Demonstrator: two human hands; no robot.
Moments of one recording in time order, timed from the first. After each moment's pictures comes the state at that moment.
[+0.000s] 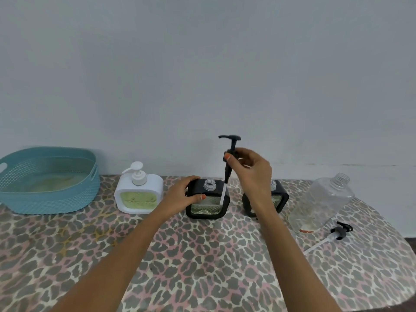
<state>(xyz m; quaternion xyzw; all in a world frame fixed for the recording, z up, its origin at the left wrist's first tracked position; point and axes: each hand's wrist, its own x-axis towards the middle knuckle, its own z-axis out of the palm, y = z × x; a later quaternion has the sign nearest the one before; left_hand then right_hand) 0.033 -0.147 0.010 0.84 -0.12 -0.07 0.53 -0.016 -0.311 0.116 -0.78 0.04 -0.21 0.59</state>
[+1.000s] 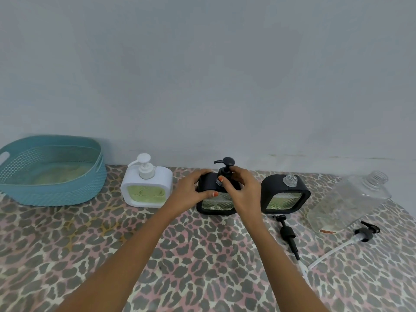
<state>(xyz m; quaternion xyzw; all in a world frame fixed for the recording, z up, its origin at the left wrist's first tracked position) 0.035 -0.147 0.007 0.81 -0.12 -0.06 0.57 0.007 -0.292 0.025 -0.83 -0.01 -0.20 0.52</state>
